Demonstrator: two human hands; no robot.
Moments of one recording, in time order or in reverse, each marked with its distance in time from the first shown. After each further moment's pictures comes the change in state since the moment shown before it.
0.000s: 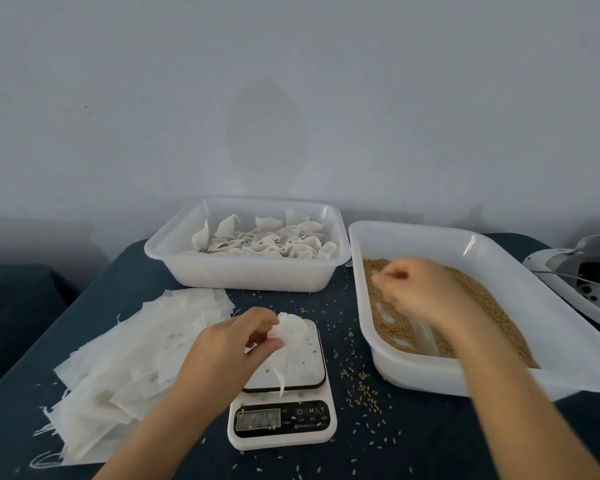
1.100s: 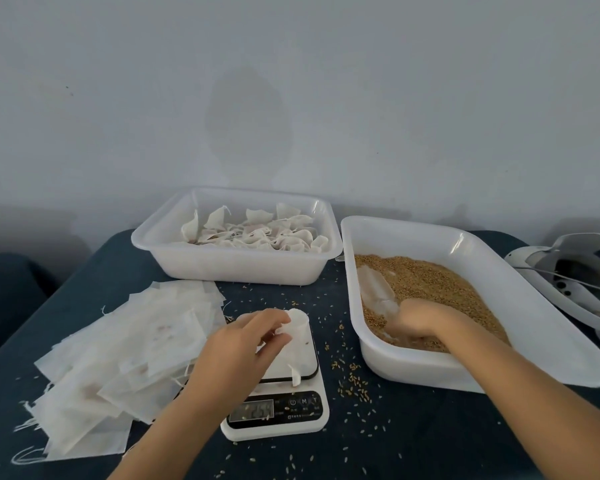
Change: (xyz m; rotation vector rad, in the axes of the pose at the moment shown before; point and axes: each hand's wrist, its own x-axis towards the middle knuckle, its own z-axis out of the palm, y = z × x) left_hand -0.004 -0.006 0.025 -0.007 0.024 0.117; right_hand 0.040 0.063 0.032 -0.403 -0.436 0.365
